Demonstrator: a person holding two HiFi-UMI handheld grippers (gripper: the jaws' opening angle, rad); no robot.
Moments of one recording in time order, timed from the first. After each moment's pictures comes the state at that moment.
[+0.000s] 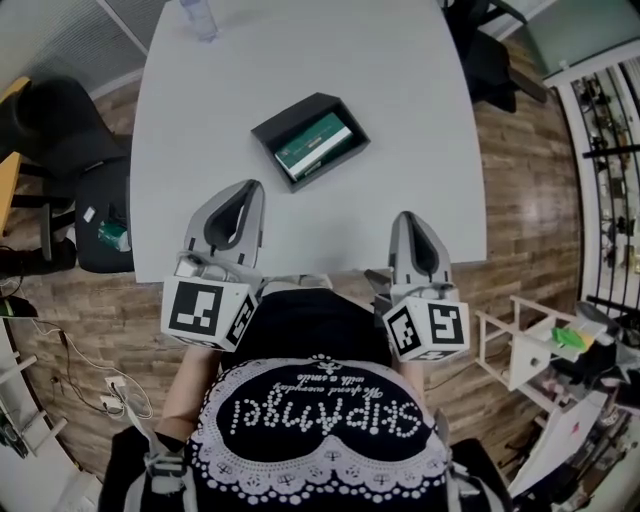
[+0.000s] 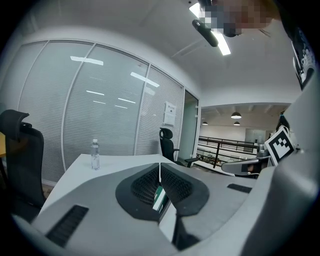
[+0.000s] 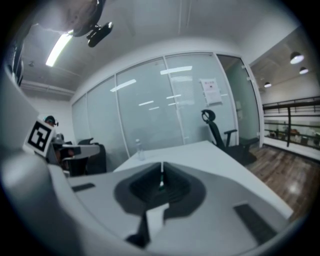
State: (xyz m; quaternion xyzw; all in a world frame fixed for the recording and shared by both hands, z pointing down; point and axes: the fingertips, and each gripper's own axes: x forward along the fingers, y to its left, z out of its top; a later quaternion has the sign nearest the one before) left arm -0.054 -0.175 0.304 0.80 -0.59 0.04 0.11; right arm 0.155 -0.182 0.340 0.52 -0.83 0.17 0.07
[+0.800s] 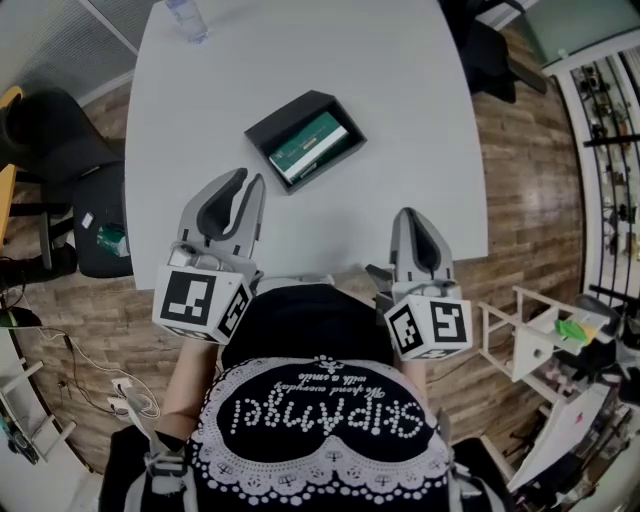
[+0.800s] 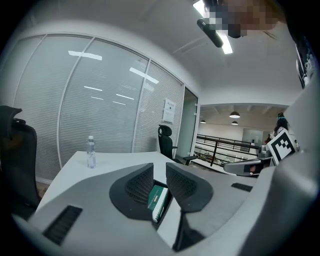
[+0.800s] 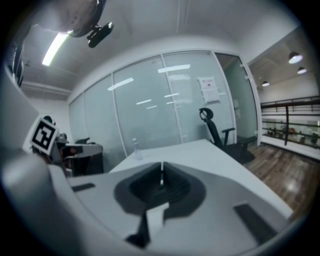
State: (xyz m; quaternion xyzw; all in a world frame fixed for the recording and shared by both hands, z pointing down) left arm -0.056 -0.203 0.311 0.80 -0.58 0.05 0.13; right arm 0.159 -0.196 0.345 0.53 -0.82 0.18 0.08
